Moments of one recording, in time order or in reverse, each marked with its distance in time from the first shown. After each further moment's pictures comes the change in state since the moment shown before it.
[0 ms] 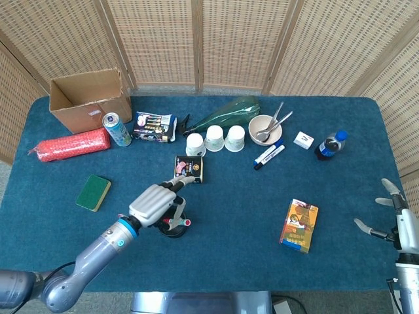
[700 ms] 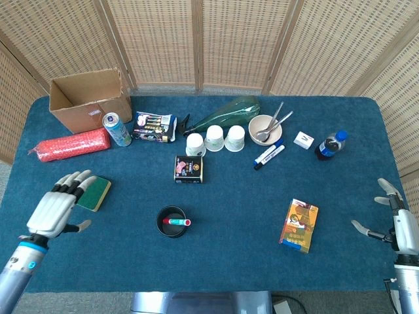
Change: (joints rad) left arm 0.447 0.213 0.231 0.155 0.339 0.340 -0.122; right arm -0.006 0.037 -0.005 -0.083 -0.015 0.015 -0.094
